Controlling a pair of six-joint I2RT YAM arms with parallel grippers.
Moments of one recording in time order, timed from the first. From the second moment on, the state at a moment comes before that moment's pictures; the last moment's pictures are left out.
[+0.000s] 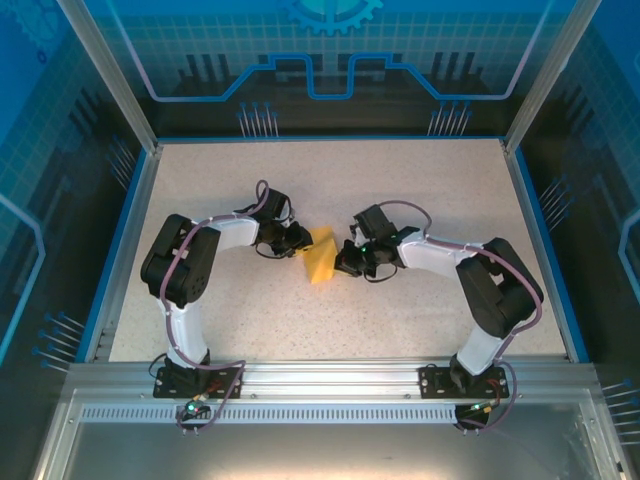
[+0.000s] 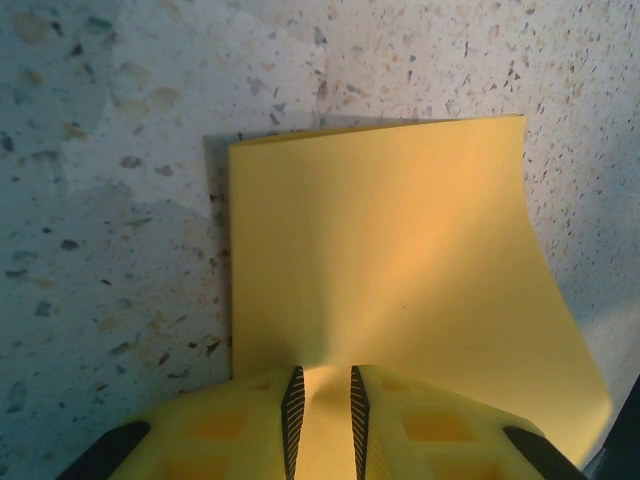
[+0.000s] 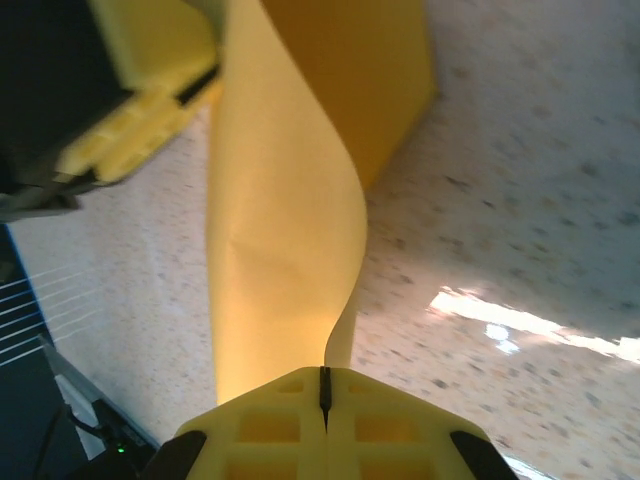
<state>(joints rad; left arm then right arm) -0.34 1.94 1.09 -0.23 0.48 -0.82 0.59 1.71 0.97 -0.28 -0.45 0.87</state>
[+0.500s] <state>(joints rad) -0.34 1.94 1.09 -0.23 0.48 -0.81 0.60 1.68 1.03 -0.38 -0.48 0.85</state>
